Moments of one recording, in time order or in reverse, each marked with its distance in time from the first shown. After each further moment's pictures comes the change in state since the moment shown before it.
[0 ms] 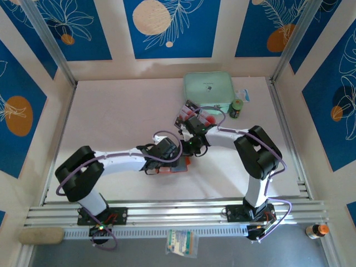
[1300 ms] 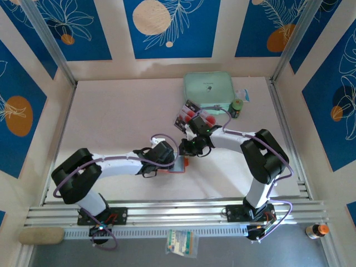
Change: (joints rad) left arm -0.001 -0.039 -0.095 0.100 -0.018 0.019; right arm -0.013 -0.082 -0.059 0.031 -0.016 0.082
